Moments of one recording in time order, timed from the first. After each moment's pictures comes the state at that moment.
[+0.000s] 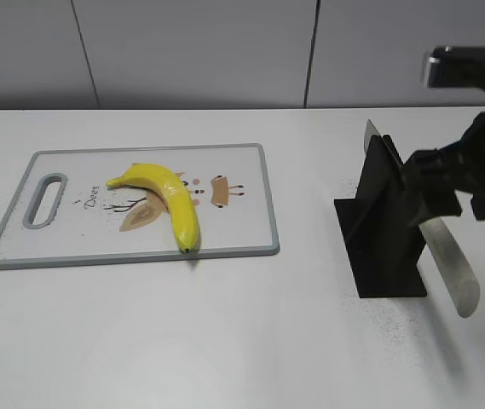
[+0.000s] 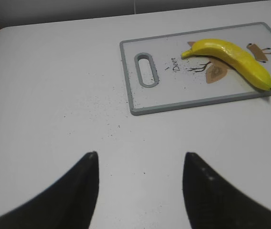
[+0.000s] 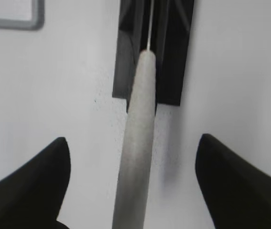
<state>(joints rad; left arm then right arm) -0.07 0.00 -0.49 -0.10 1.09 0.18 0.42 1.36 -0.95 0.04 0.85 0.30</state>
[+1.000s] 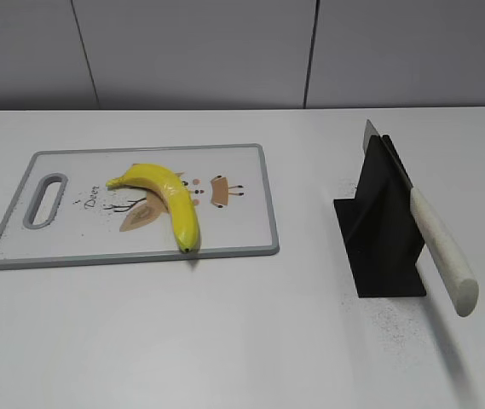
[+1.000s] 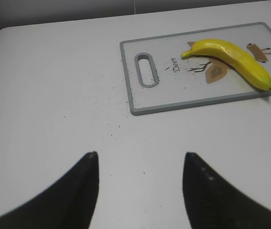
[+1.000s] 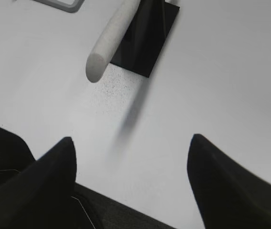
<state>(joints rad) -0.07 0.00 -0.49 -0.10 1.09 0.18 0.42 0.32 -0.52 0.02 1.03 0.00</state>
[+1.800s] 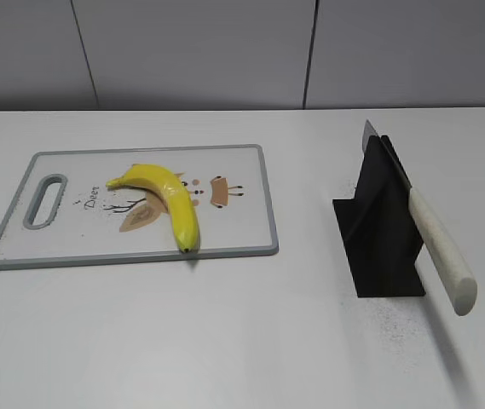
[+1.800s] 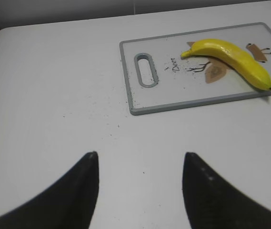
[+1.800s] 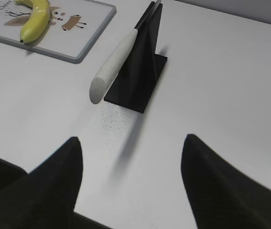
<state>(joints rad) -0.07 0.00 -0.49 -0.10 1.09 0.18 0.41 -0.01 -0.50 0.02 1.05 0.00</state>
